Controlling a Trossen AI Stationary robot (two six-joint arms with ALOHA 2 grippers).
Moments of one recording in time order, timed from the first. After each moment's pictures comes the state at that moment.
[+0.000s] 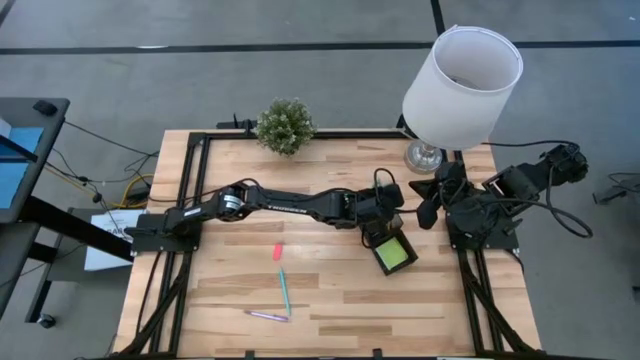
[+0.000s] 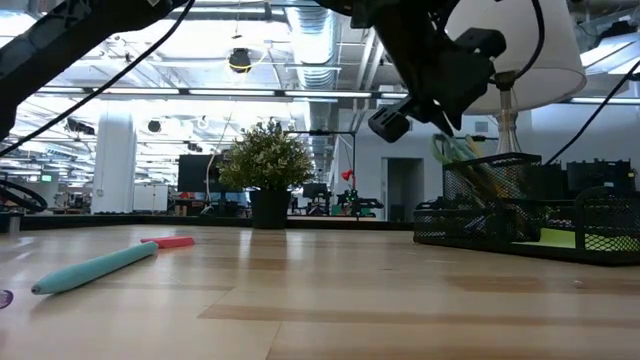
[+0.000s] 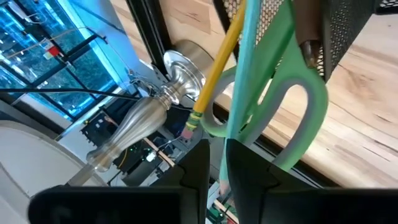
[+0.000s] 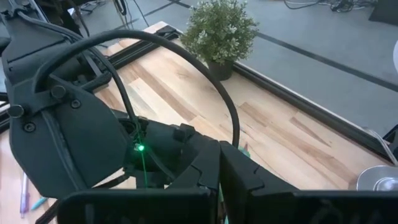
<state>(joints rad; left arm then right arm) -0.05 2.43 2.24 -0.51 -0.72 1.69 0.50 0.98 1.22 -1.15 0.86 0.91</state>
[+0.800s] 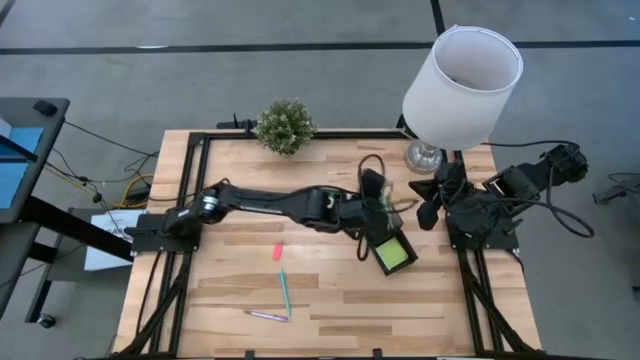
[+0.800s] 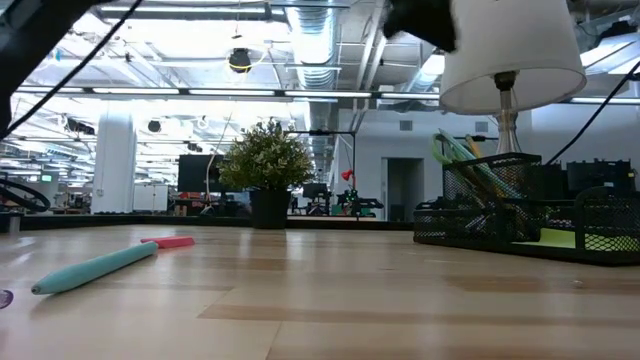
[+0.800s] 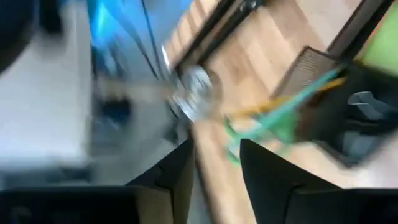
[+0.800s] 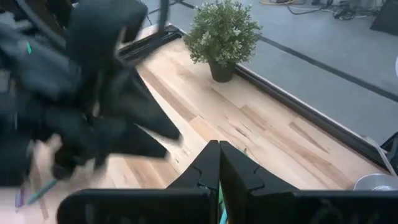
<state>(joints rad) -0.13 2.27 2.36 -0.79 -0.63 0.79 0.50 0.97 1.22 -1.14 0.86 0.85</state>
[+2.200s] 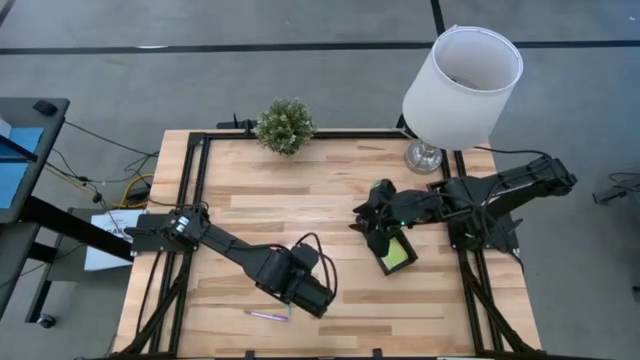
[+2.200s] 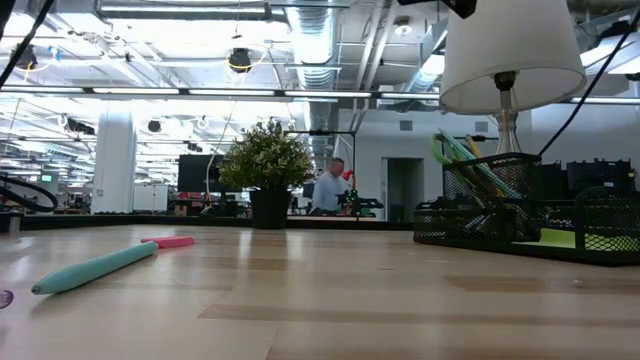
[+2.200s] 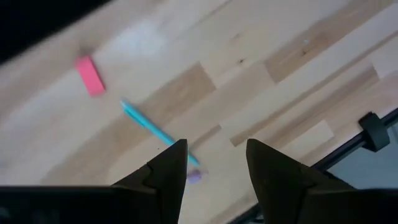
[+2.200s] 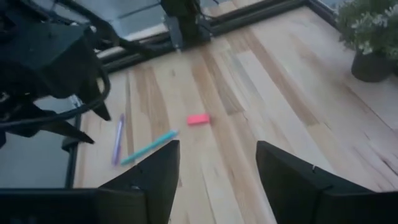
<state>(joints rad) -0.49 2.16 2.32 -1.57 -0.19 -1.46 0.28 1.29 1.22 -0.55 0.29 0.44</state>
